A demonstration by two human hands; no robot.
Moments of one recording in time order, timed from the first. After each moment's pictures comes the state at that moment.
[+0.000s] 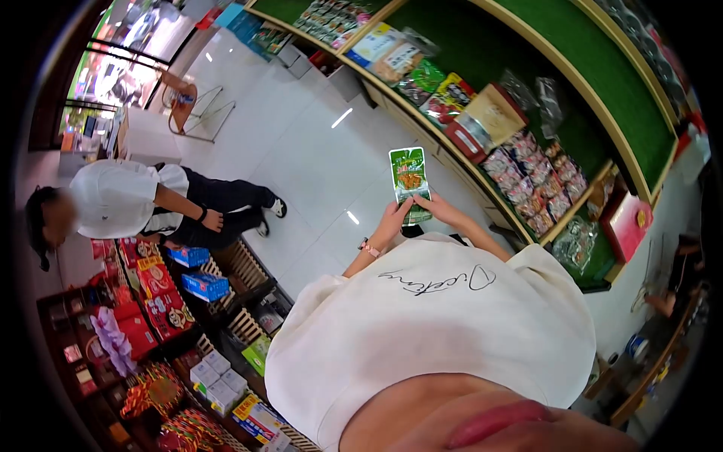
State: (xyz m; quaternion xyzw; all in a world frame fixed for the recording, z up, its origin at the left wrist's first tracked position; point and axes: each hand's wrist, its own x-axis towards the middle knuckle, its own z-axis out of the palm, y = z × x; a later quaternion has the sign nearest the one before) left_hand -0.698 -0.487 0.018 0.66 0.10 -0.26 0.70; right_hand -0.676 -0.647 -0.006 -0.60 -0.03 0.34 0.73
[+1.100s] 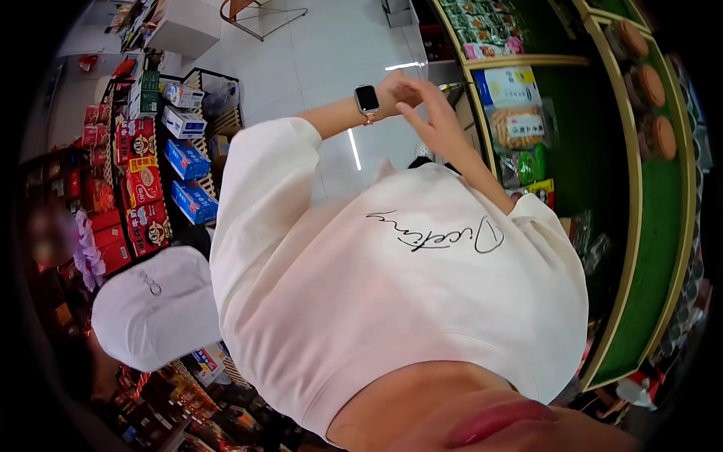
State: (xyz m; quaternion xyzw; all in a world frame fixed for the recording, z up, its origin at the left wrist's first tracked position) left_hand -0.256 -0.178 0.035 0.90 -0.37 0.17 0.17; right_hand -0.286 -0.348 0.123 -0.72 -0.40 0.01 0.57
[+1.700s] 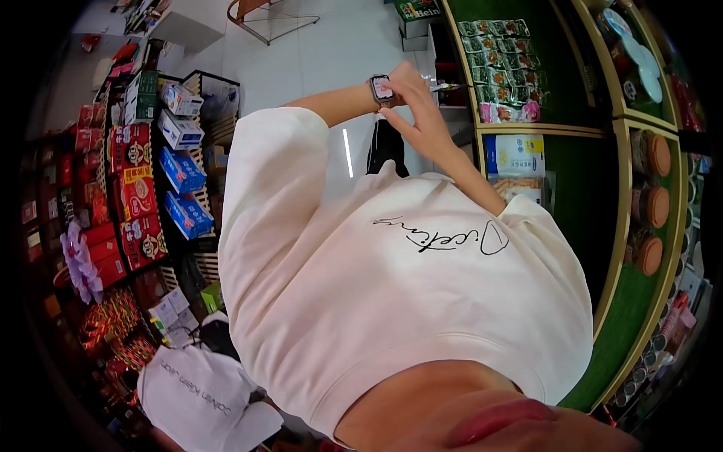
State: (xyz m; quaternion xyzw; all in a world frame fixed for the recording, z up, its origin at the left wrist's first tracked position) left_hand -0.082 -0.073 0.089 0.95 -0.25 -0.13 -0.10; right_hand -0.119 -0.205 0.126 -0.69 -0.49 -0.01 0.53
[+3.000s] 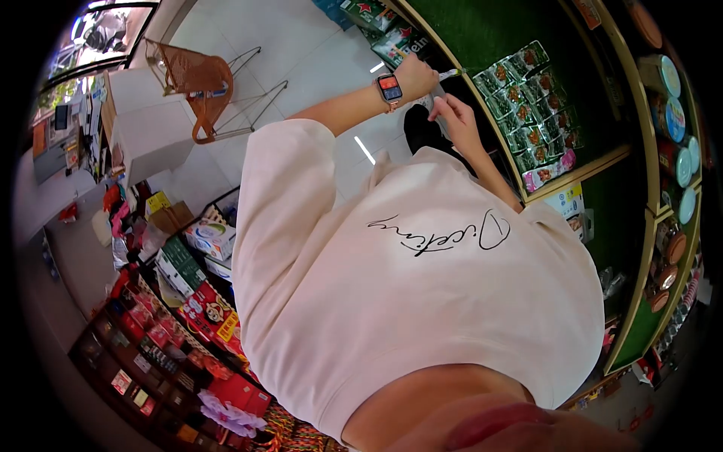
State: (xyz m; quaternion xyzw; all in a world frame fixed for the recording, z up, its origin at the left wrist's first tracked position) left_hand 0.345 0.177 0.012 0.90 -0.42 -0.05 -0.12; right_hand 0.261 0.035 0.021 -0.63 -0.04 0.18 0.75
